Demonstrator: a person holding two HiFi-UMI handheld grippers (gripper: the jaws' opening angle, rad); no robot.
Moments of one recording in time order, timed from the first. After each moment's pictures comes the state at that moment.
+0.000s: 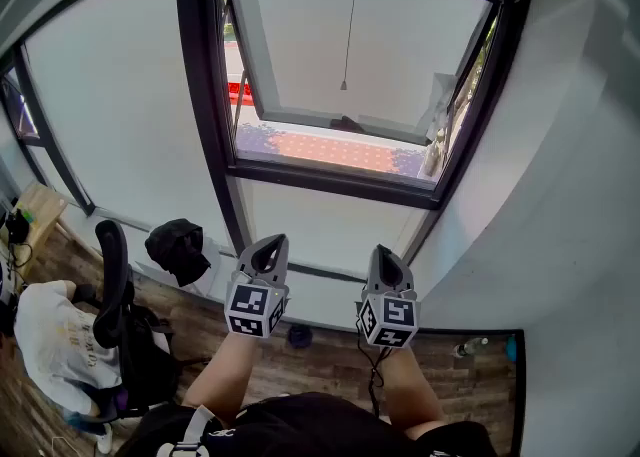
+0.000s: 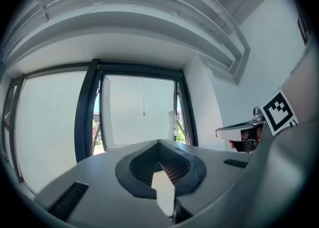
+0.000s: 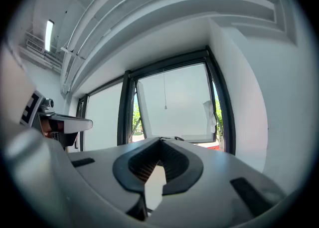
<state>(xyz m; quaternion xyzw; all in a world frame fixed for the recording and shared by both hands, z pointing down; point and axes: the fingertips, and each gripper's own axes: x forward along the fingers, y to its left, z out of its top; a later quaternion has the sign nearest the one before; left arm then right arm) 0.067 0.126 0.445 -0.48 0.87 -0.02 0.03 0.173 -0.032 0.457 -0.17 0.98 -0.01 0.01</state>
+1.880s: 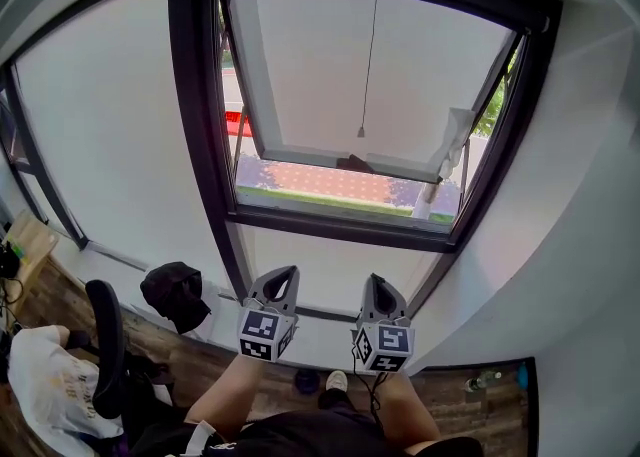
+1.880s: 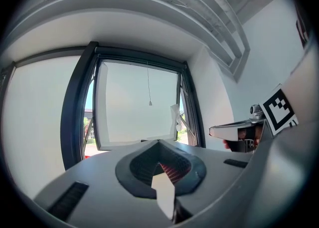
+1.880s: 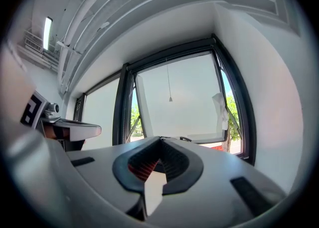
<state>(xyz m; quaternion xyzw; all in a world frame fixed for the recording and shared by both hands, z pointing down) -0.051 0.077 0.478 -0.52 0.85 -0.03 0.03 0.045 -0.049 0.483 -0.17 0.98 -0.01 0.02</state>
